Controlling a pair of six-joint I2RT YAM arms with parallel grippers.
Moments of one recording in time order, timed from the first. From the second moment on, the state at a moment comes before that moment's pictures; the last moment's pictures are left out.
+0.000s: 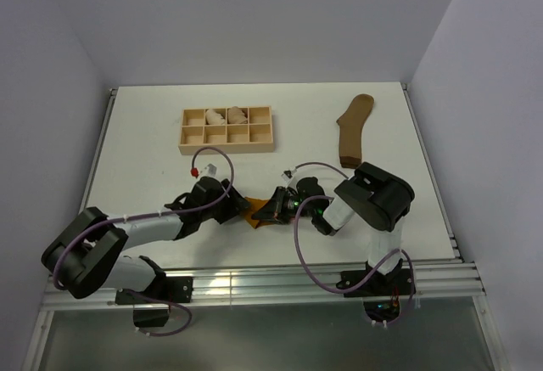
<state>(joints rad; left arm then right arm) -0.69 1.34 0.41 0.24 0.00 -1.11 0.71 1.89 0.43 1.04 -0.52 1.19</state>
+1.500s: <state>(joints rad) -0.72 1.45 0.55 0.11 -0.05 -1.03 0.66 1.73 0.85 0.11 -0.02 0.63</state>
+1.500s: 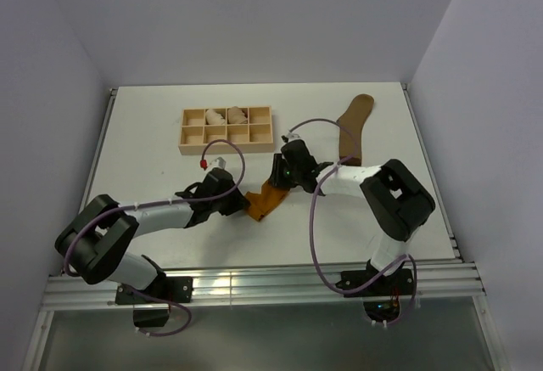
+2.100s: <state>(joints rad) -0.68 1.53 0.64 0.07 -0.08 -1.07 1.01 1.41 0.77 0.10 0.29 0.29</state>
